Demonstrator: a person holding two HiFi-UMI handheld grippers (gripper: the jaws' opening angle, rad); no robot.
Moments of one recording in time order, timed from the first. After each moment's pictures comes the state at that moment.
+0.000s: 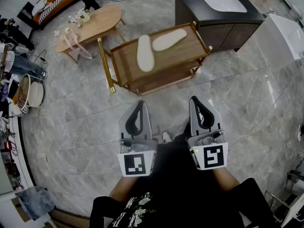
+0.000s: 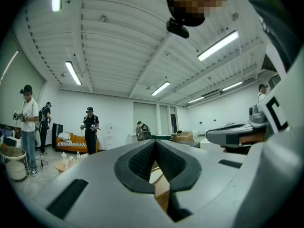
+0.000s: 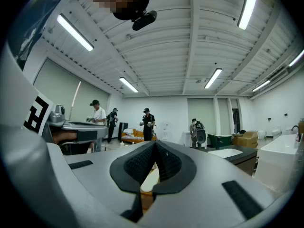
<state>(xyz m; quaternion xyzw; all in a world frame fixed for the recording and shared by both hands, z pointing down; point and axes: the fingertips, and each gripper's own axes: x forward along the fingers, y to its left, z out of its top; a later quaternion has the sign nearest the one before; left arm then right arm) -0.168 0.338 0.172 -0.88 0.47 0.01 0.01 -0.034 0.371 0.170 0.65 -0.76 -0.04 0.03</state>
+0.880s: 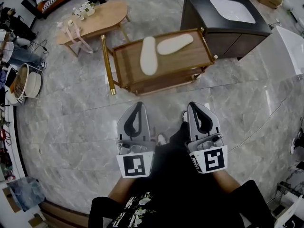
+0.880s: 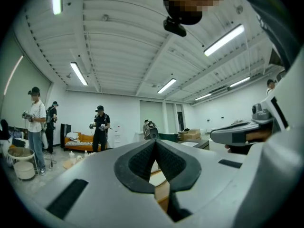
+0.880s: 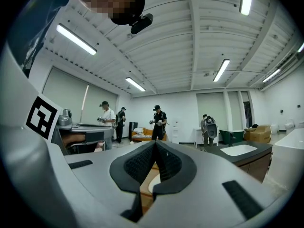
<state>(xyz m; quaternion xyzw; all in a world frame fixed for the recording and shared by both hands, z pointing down) -0.177 0.300 0.177 -0.86 0.51 -0.01 0.02 -0.043 0.334 0.178 0.61 -0.80 -0.02 0.02</state>
